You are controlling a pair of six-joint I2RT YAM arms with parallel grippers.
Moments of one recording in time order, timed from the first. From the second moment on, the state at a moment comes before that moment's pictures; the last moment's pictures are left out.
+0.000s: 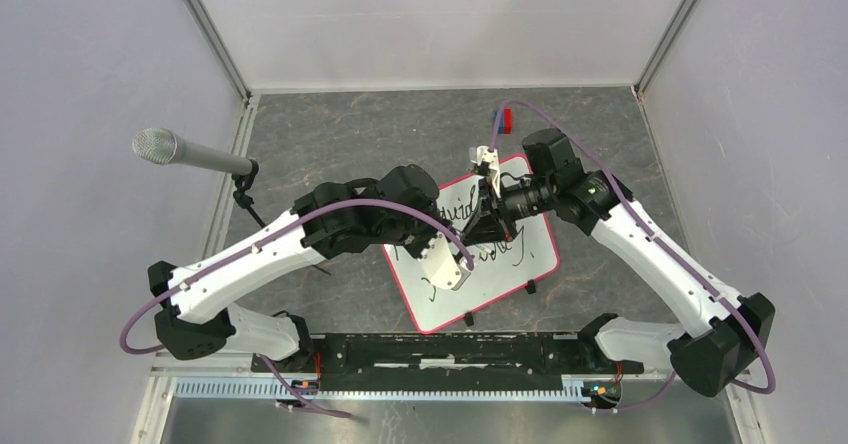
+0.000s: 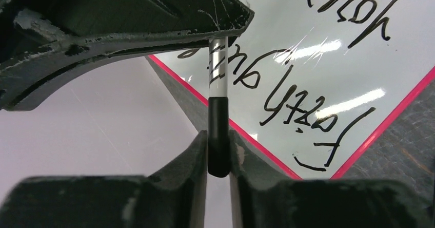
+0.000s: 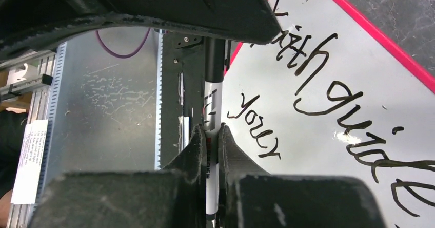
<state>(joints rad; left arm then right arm) -1.13 1.32 1.54 -1.06 -0.06 1.33 0.59 1.21 1.18 -0.69 -0.97 -0.24</state>
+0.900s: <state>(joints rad) -0.60 1.57 1.99 -1.08 0.14 0.32 -0.42 1.33 1.19 -0.82 -0.82 -0.58</state>
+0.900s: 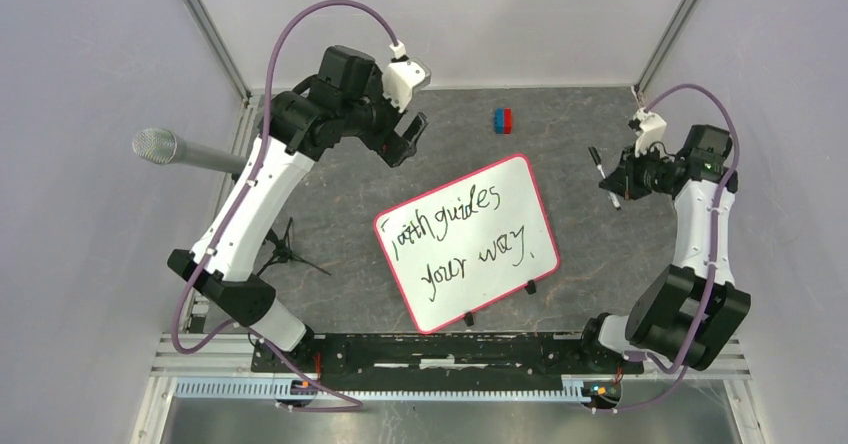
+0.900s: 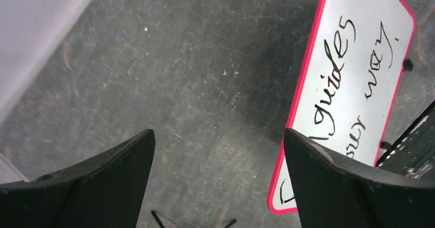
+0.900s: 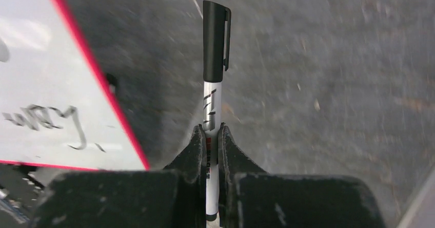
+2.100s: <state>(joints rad) -0.51 1.58 1.81 -1.04 0.18 0.06 -0.45 1.35 0.65 -0.38 -0.23 -0.66</state>
